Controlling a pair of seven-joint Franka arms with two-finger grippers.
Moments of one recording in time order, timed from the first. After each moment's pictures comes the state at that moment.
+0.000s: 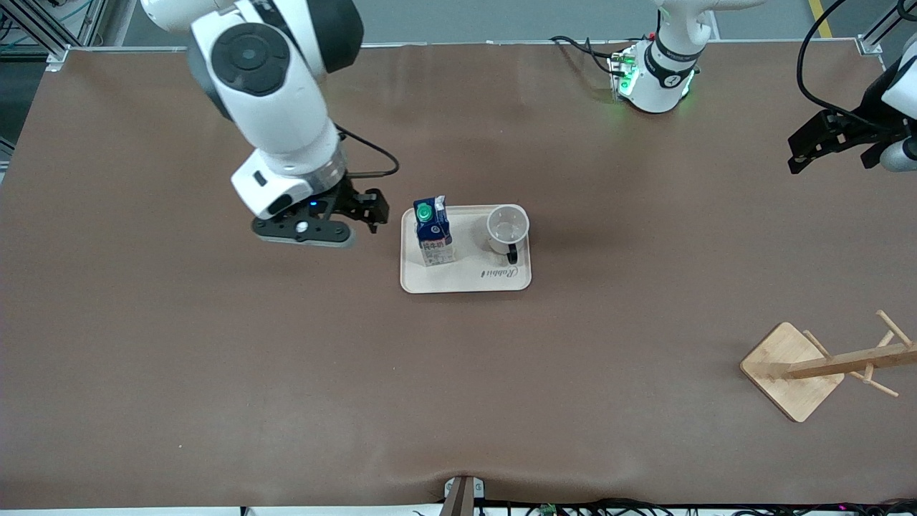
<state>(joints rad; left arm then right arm) 0.02 -0.04 -0.12 -1.50 0.06 1.49 -0.13 0.56 0.34 -0.03 -1.29 -0.01 1.64 0.65</state>
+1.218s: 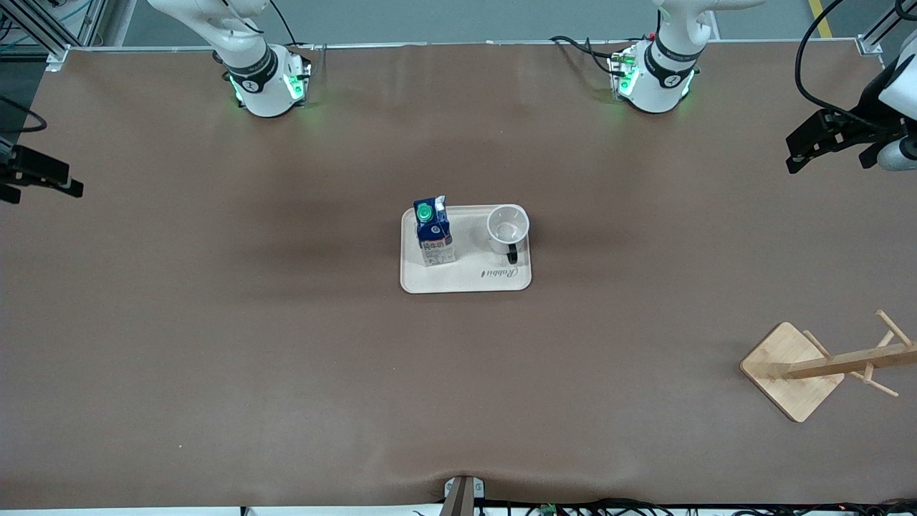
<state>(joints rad) 0.02 -0.04 -0.12 -1.50 0.06 1.49 -0.13 -0.07 0.09 -0.04 -1.39 0.08 1.36 -0.15</state>
